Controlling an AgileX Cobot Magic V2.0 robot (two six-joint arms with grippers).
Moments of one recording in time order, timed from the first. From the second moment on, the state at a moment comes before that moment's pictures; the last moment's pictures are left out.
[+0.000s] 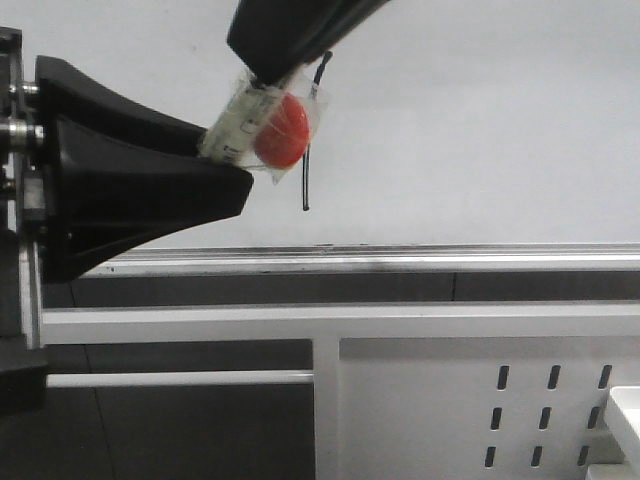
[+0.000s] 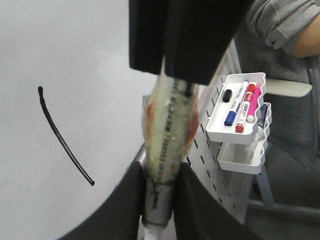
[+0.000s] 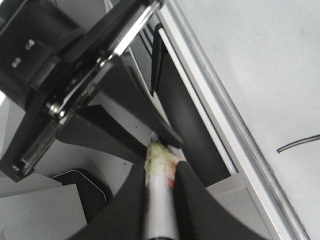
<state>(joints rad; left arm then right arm) -0.75 1.21 -0.31 0.47 -0.69 0.09 0.86 1.22 -1.06 0.26 0.67 -0.47</state>
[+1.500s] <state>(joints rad) -0.75 1.55 -0.16 -0.26 -1.13 -0.16 0.85 0.87 -0.84 0.17 0.66 -0.31</state>
